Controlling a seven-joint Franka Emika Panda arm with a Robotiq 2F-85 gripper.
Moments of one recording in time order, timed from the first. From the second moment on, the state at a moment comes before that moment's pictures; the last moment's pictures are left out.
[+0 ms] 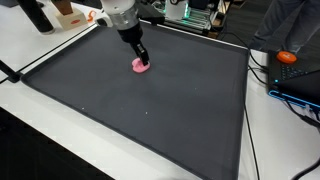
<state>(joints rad) 0.11 0.44 -0.04 -1.98 0.15 2.23 0.56</state>
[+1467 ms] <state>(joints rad) -0.16 0.45 -0.12 -1.95 0.65 2.04 0.56</state>
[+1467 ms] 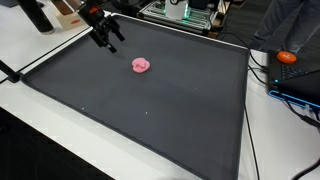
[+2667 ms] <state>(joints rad) -0.12 0.55 -0.11 -1.85 0.60 2.03 0.54</state>
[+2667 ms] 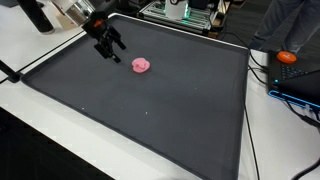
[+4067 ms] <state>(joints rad) 0.09 0.71 -0.01 -1.53 0.02 1.88 0.15</state>
